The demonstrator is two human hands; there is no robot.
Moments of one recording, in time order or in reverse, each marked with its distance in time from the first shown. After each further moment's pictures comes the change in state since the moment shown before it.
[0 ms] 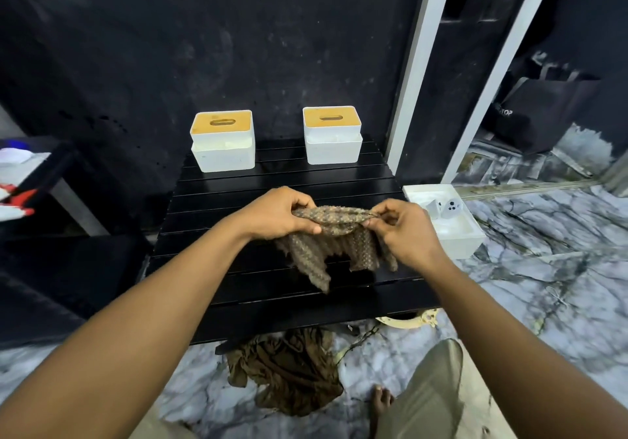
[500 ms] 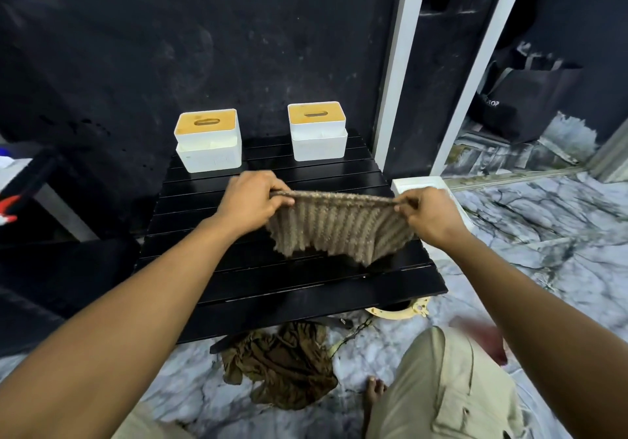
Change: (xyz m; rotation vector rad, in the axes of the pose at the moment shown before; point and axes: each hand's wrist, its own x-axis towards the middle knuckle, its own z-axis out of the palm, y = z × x) left_hand 0.014 -0.011 0.004 0.383 0.463 0.104; right_hand 0.018 0.033 -0.059 -0.405 0.019 0.003
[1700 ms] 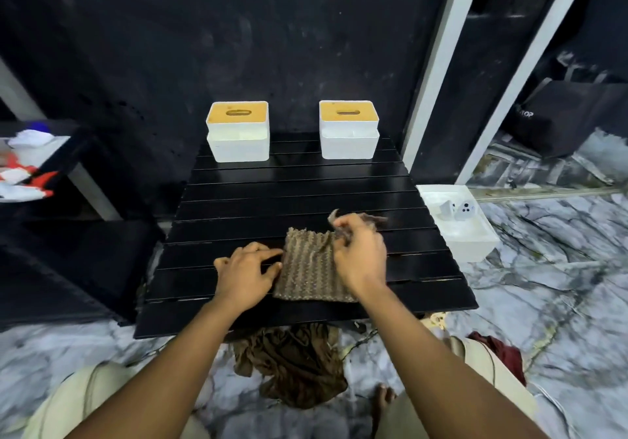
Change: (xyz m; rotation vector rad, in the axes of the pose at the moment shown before) left_hand -0.117 -0.068 0.070 0.064 -0.147 -0.377; right_hand -0.047 -0.109 0.121 0.244 0.066 0.072
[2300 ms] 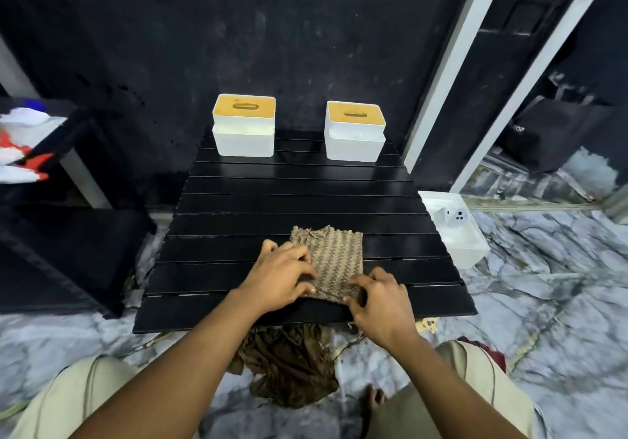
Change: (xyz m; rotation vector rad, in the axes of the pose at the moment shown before) left_hand 0.004 0.023 0.001 0.161 -0.088 0.518; right_hand -0.046 0.052 -0.003 -0.518 -0.294 -0.131
